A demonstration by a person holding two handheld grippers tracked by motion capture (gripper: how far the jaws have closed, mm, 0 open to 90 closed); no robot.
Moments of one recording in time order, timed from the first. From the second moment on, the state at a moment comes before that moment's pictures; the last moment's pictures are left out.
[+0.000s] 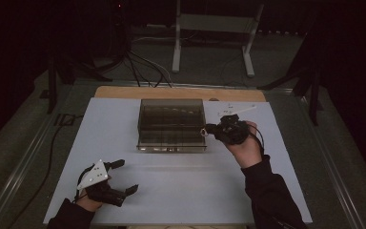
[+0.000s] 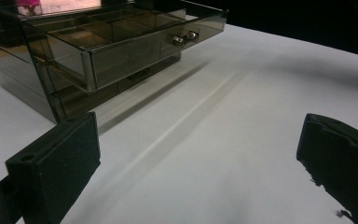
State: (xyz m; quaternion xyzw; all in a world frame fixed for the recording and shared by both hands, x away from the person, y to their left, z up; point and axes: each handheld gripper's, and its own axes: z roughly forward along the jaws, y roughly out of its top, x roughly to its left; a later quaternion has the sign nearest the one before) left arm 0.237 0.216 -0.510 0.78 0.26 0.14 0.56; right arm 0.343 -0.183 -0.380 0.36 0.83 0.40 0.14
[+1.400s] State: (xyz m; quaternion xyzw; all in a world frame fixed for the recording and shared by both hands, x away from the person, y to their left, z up) left arm 0.237 0.217 -0.511 0.77 0.26 0.14 0.56; right arm 0.371 -0.144 -0.421 0.36 0.85 0.38 0.08
